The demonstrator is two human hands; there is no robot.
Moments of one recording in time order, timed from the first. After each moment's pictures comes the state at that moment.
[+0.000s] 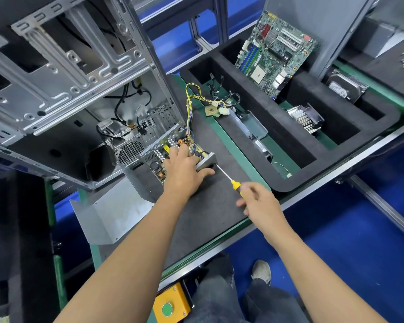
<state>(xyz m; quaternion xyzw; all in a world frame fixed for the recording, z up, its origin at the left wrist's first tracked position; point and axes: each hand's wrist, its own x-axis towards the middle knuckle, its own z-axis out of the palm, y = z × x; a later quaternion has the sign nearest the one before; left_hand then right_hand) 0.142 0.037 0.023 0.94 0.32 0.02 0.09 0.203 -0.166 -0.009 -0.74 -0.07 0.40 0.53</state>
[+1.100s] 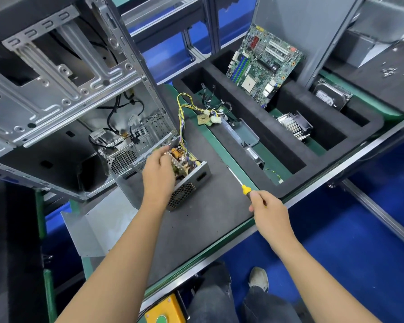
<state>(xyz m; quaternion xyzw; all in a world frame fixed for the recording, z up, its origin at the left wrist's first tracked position) 0.135 0.043 0.054 0.73 0.50 0.22 0.42 0.214 -0.187 0.001 -0.81 -0.06 0.30 0.50</state>
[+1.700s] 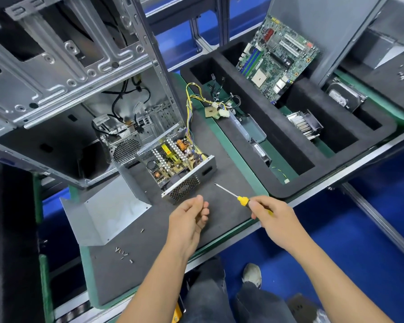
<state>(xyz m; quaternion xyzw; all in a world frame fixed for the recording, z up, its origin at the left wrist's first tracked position) 0.082 -0.042 -0.004 0.32 0.53 0.18 0.76 0.220 -0.203 0.000 -0.77 -0.19 0.37 0.47</state>
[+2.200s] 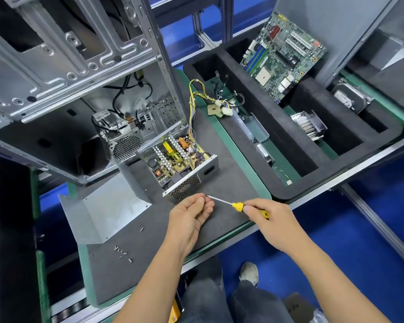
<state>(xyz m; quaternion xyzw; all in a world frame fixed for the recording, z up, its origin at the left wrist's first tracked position) 0.081 -0.036 -0.008 0.30 0.48 0.19 0.80 0.221 -0.200 -0.008 -0.78 -0.28 0.35 0.44</state>
